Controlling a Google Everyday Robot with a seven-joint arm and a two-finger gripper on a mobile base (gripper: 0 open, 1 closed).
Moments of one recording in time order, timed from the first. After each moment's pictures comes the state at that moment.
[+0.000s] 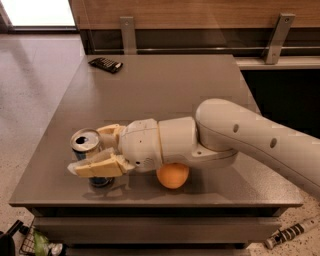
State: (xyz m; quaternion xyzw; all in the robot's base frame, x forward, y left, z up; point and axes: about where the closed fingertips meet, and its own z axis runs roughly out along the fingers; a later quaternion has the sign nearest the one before) arm 0.393 0.139 0.891 -0.55 0.51 0.47 0.46
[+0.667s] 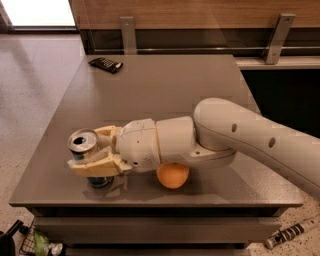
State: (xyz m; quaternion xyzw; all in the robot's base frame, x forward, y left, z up) arm 0.390 0.143 0.893 -0.56 0.51 0.47 0.46
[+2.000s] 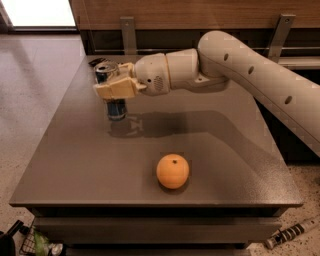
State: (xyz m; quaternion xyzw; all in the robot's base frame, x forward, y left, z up) arm 0.554 0.116 0.939 -0.53 0.55 0.49 0.43
